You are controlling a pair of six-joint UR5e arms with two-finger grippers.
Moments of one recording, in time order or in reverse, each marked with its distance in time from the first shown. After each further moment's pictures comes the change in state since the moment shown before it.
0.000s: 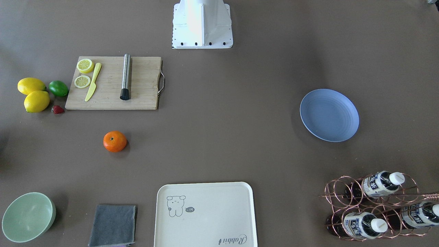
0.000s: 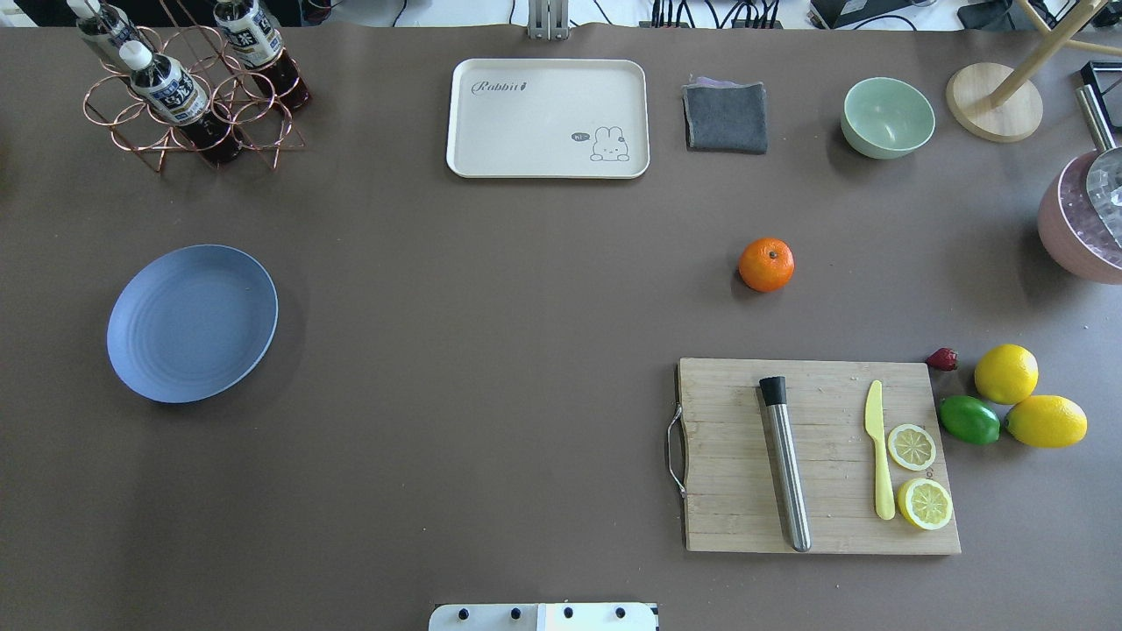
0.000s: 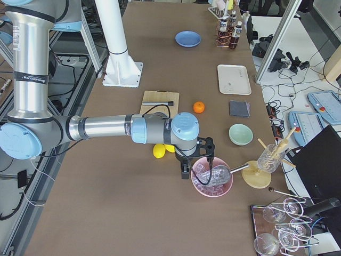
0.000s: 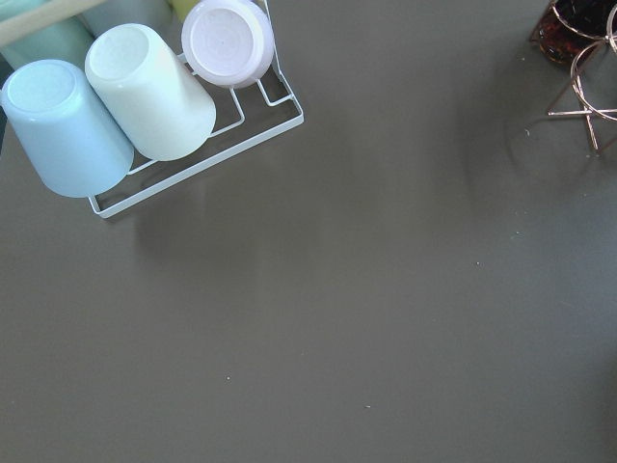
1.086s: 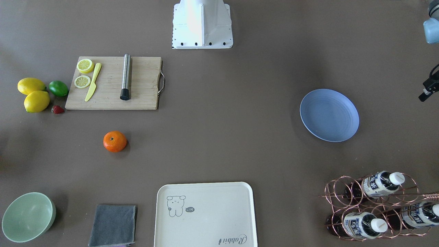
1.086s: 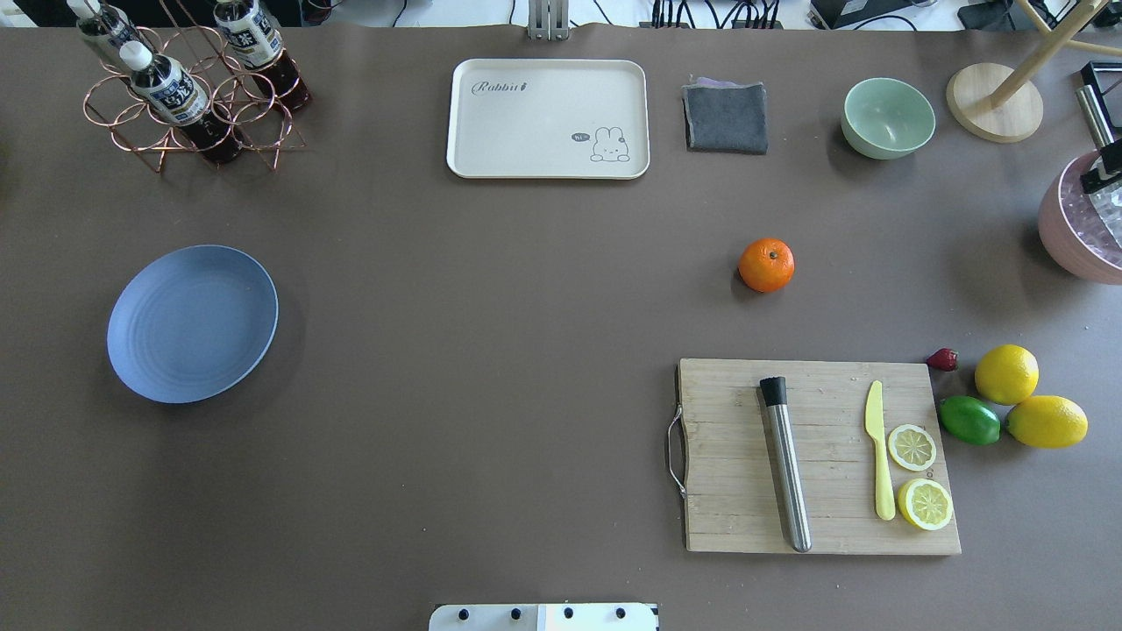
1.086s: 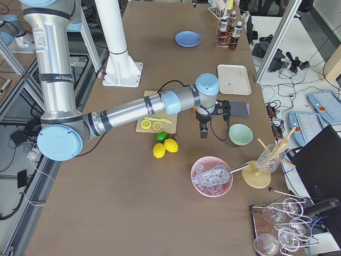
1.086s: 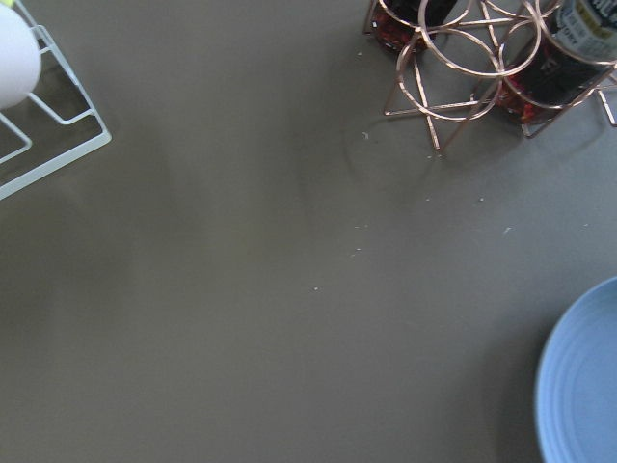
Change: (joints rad) left arm 0.275 -0.095 0.052 -0.235 -0.066 -0.330; right arm -0.281 0.179 0.060 0.126 -0.008 0.484
